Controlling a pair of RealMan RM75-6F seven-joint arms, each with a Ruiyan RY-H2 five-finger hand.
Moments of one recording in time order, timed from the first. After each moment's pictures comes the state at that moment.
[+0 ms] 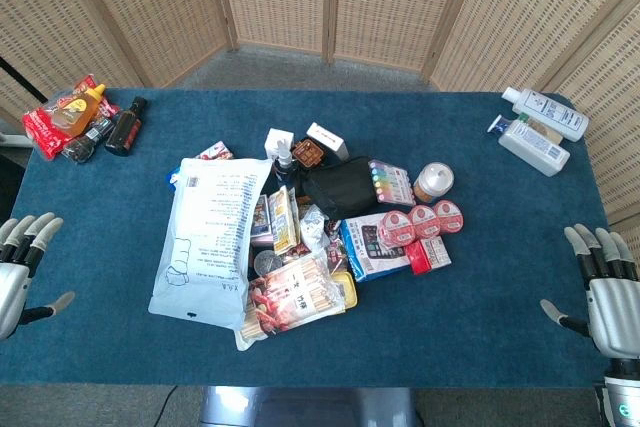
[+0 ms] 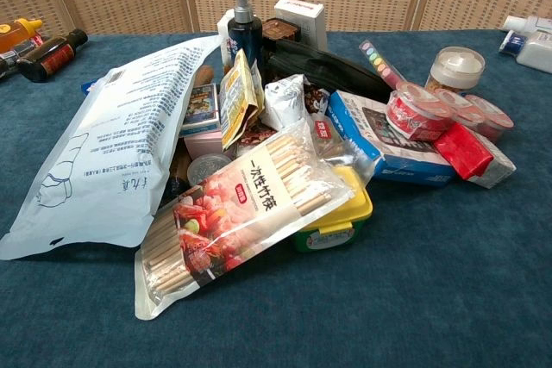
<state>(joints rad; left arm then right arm) -0.10 -1.01 -0.01 -1.71 1.57 1.50 0.01 0.04 -1.06 0.09 -1.74 -1.53 1.57 -0.09</state>
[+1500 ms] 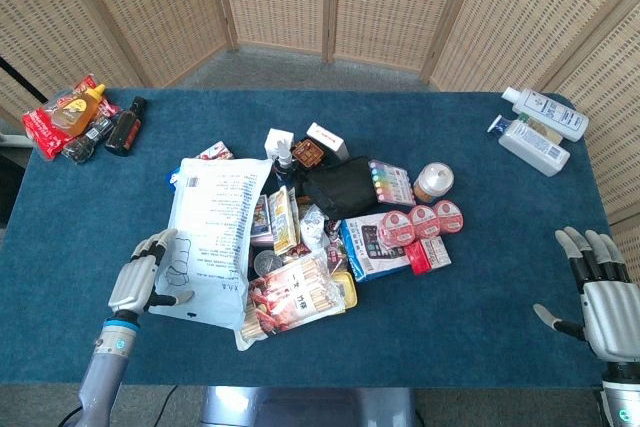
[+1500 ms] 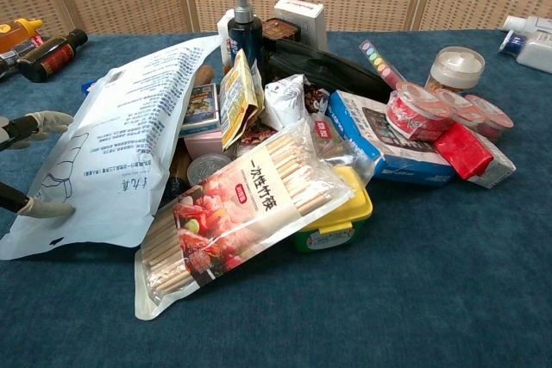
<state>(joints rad) -0.29 -1.53 -0.14 -1.68 1.08 1.18 0.20 0.04 -1.04 0.07 -1.76 -1.57 1.57 -0.05</state>
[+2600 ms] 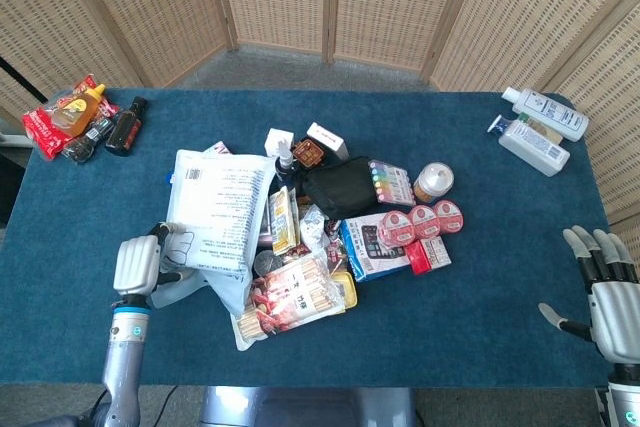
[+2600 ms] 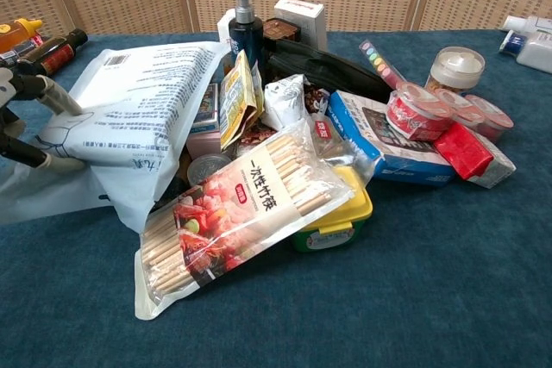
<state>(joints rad) -0.33 -1.68 -0.19 -1.55 1.18 1.39 0.33 0.03 -1.03 0.08 -1.76 -1.57 1.59 -0.02</state>
